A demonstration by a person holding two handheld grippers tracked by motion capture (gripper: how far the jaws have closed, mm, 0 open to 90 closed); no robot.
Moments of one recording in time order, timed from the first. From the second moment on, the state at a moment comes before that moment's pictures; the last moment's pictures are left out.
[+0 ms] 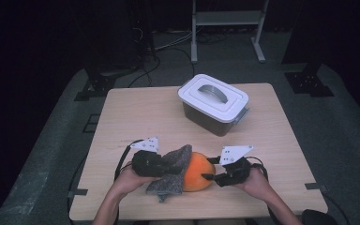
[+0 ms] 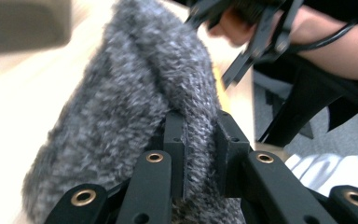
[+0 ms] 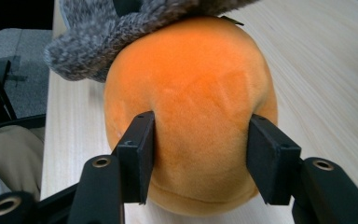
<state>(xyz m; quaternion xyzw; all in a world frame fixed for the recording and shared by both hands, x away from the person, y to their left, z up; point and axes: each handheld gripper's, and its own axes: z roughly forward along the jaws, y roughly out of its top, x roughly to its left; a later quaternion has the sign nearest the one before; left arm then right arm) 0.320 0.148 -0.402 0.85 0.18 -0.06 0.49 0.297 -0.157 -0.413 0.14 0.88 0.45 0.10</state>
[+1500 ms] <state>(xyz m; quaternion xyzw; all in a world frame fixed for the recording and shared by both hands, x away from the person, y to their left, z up) 0.314 0.149 -0.393 0.86 0.16 -0.04 0.49 0.302 -0.153 -0.420 0.15 0.88 0.45 0.07</state>
